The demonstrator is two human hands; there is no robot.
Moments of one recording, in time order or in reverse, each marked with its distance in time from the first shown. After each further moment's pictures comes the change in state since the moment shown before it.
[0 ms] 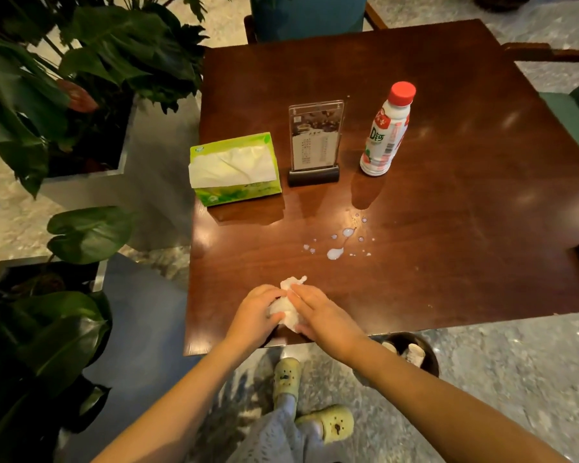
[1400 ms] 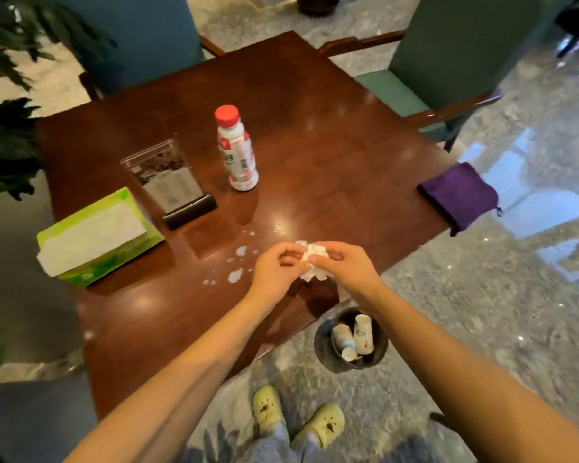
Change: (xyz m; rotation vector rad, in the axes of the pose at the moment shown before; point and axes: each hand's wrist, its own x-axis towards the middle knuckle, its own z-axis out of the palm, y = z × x) left_hand 0.078 0.191 0.052 -0.625 -0.258 0.079; right_hand -0.107 0.071 -0.121 0.968 0.763 0.681
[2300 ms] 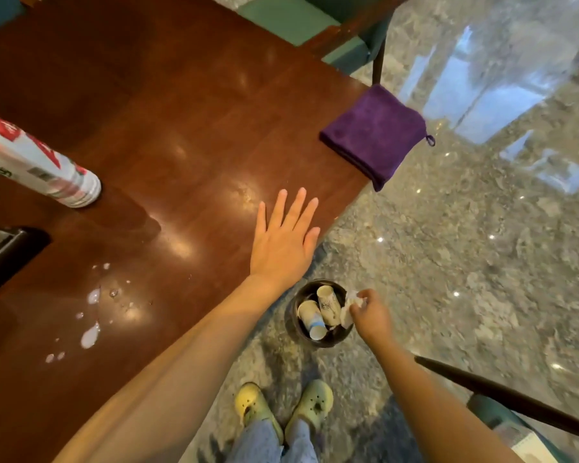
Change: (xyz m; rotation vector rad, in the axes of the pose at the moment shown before) left_hand 0.113 -0.054 0.198 1.333 -0.250 0.553; right_hand 0.002 0.271 -0.121 -0.215 0.448 0.628
